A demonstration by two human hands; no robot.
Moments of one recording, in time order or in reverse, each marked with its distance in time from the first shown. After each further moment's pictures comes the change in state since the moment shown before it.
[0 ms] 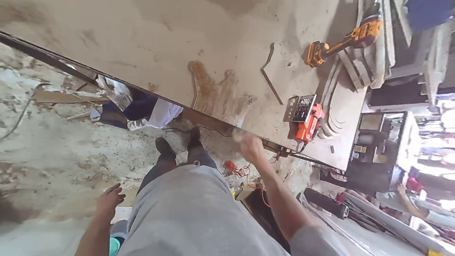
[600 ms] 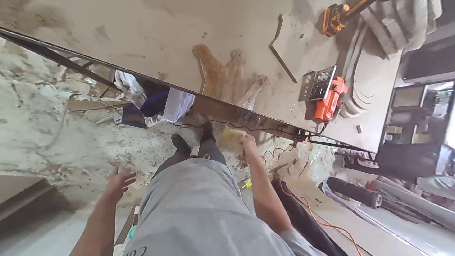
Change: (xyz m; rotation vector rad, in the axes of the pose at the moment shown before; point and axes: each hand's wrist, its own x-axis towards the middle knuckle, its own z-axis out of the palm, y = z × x) left_hand 0.008 0.051 -0.057 0.029 -0.047 0.057; right_hand -0.033 -0.004 0.117 1.106 0.094 0.462
